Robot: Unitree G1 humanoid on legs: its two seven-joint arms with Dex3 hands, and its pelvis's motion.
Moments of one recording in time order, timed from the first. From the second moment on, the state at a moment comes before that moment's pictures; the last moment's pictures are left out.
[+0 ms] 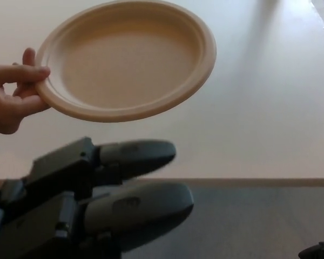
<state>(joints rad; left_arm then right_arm) 0.33 0.44 0.07 -0.99 0.00 -0.60 -0.11 -0.28 -0.43 0.13 1.22 -0.27 -0.26 0.06</state>
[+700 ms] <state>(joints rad) -0.20 0.52 0.21 -0.61 0.30 -0.43 -0.14 -0.29 -0.44 0.14 1.23 -0.27 -0.26 0.08</state>
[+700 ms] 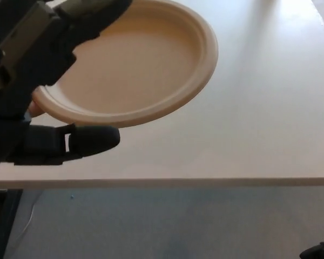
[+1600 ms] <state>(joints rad) -0.16 0.59 0.01 -0.54 0.64 -0.26 -0.24 -0.30 -0.45 0.15 1.23 -0.27 -0.25 0.10</state>
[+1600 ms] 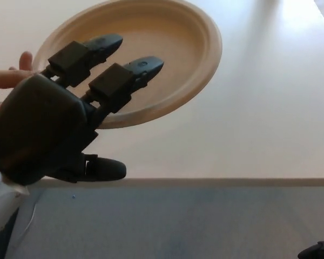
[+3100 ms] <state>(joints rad) -0.38 0.55 -0.14 -0.09 0.99 -0.15 0.20 -0.31 -0.45 0.19 1.22 -0.29 -0.25 0.11</state>
